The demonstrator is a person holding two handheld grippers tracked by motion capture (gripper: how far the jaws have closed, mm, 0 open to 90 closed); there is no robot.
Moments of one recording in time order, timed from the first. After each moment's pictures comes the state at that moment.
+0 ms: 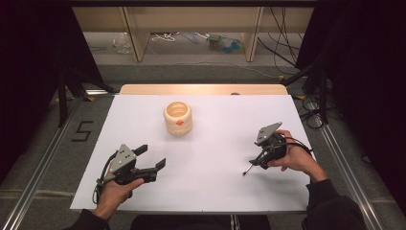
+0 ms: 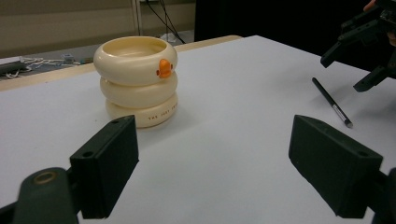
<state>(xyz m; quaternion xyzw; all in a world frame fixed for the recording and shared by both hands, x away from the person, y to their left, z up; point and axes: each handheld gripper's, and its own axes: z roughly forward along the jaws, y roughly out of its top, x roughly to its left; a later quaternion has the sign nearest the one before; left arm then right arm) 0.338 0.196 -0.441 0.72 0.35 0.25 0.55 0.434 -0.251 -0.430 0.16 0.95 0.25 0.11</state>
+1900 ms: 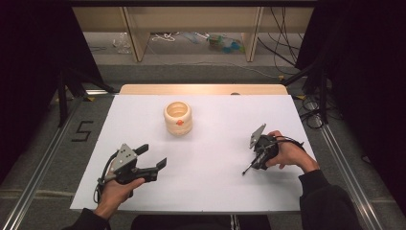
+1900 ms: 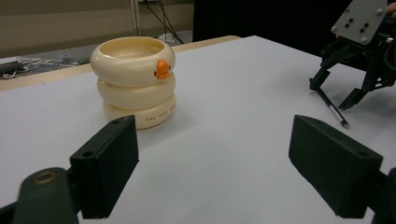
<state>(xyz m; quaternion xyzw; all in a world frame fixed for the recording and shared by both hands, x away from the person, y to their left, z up) 0.340 0.195 -0.440 0.72 0.34 0.25 0.55 0.457 -0.241 -0.458 0.13 0.98 0.14 0.05</state>
